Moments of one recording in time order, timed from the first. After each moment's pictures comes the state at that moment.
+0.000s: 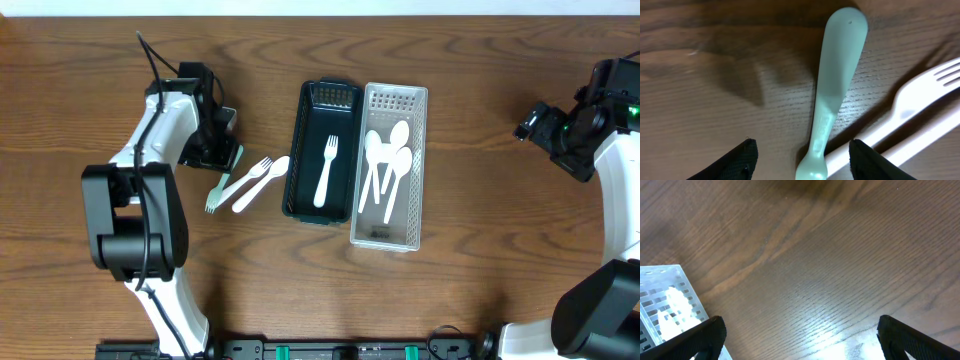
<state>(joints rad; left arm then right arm) 0.00 2.05 1.48 -1.05 0.00 0.23 -0.29 1.63 1.38 -0.96 -0.07 0.37</state>
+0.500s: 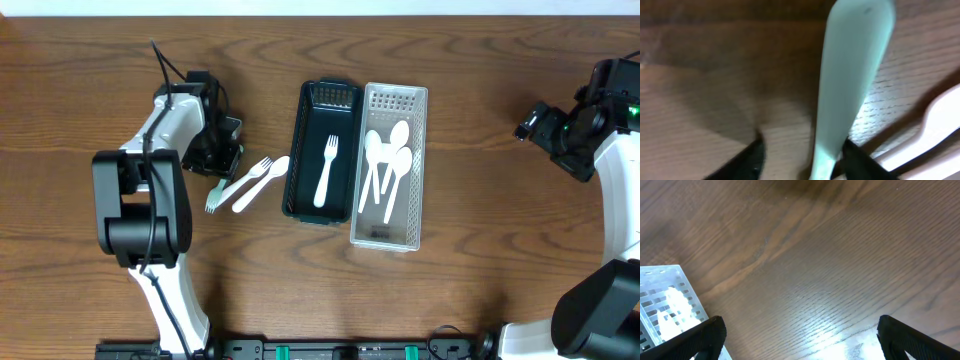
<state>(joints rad) 0.00 2.12 1.48 -1.03 0.00 0.27 -0.29 1.63 1.38 -0.96 -0.07 0.37</state>
